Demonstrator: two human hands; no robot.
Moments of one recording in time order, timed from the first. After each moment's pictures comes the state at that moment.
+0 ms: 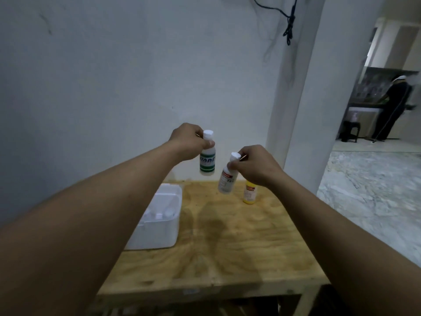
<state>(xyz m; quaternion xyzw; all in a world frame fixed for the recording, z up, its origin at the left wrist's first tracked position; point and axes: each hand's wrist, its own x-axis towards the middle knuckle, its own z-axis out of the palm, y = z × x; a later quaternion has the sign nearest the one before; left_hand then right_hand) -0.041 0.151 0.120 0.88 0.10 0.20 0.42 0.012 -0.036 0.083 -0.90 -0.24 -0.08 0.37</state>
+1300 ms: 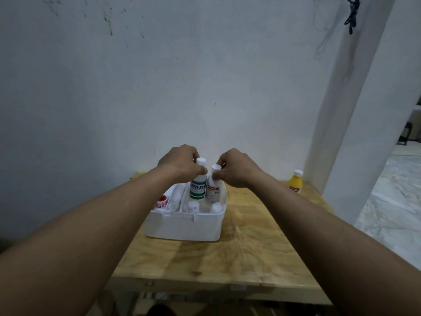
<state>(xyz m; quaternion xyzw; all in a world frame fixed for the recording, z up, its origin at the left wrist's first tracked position) -0.112 0.239 0.071 0.94 0.20 0.15 0.24 -0.026 0.100 0.064 -0.90 -0.34 0.00 0.27</state>
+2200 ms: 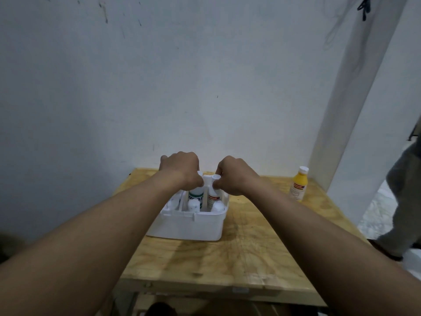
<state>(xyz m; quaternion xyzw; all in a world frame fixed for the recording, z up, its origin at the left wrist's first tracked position) -0.092 0.247 0.044 0.97 0.22 0.09 0.04 -0.016 0.114 0.034 -0.92 -0.35 0.00 0.19</state>
